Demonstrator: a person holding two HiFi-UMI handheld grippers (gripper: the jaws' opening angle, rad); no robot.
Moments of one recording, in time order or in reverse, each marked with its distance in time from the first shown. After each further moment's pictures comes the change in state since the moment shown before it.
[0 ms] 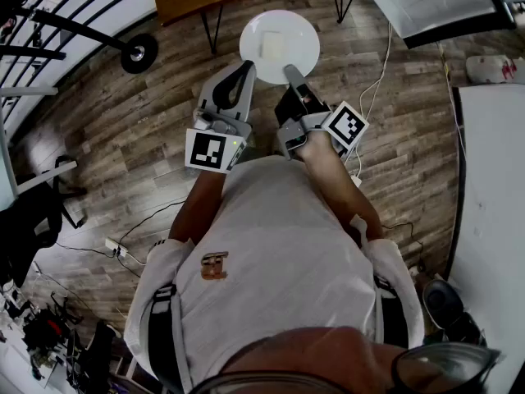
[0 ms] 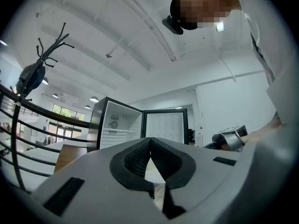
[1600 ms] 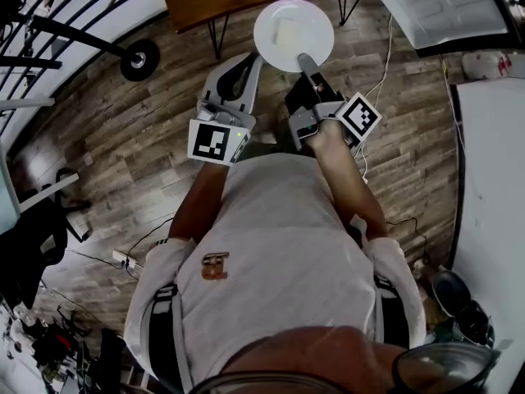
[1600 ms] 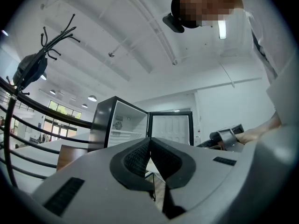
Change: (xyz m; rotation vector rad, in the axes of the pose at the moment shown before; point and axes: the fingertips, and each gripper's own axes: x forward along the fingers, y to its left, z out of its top) left arm -0.001 0.112 0.005 -0.027 -0.016 -0.054; right arm 0.094 0.013 -0.025 -0.008 -0.092 -0.018
